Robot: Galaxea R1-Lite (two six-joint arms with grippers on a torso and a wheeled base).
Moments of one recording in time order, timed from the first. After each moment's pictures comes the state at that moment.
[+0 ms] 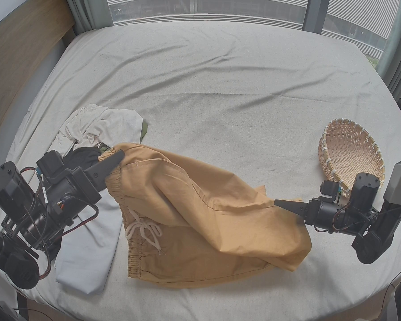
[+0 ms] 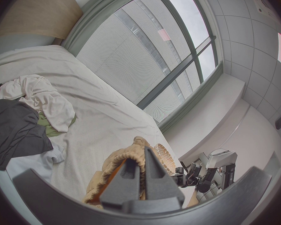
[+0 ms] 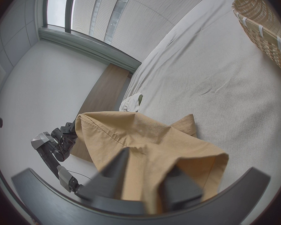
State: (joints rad) left arm -0.33 1.67 -0.30 -1.55 -0.34 -0.60; right arm 0.24 2.07 -0.38 -1.54 0.72 0.62
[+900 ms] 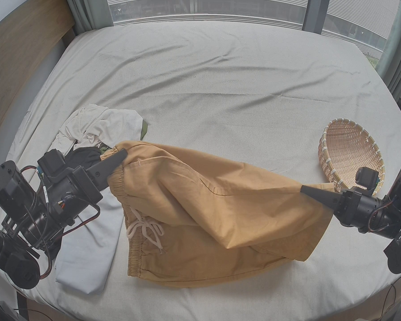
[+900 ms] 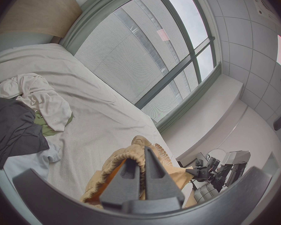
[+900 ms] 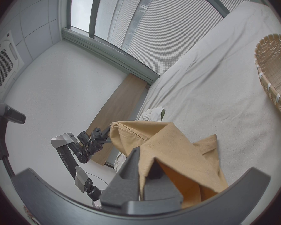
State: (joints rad) left arm -0.34 1.67 -0.31 -1.55 -0.36 -0.61; right arm 0.28 1.68 -0.22 -1.54 0.71 0.64
